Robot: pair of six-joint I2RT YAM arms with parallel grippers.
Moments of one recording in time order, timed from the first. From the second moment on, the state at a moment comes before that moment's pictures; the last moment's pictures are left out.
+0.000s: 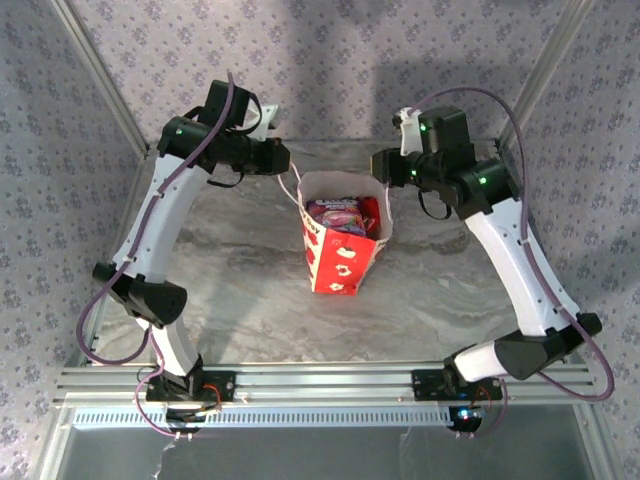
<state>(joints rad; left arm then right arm) -0.45 1.77 2.21 -1.27 0.33 -0.27 0.44 1.41 1.78 -0.94 -0.10 0.23</state>
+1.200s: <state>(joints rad) -0.09 1.33 1.37 -0.82 -0.05 -0.22 0.11 1.09 1.11 -0.62 0.22 0.13</state>
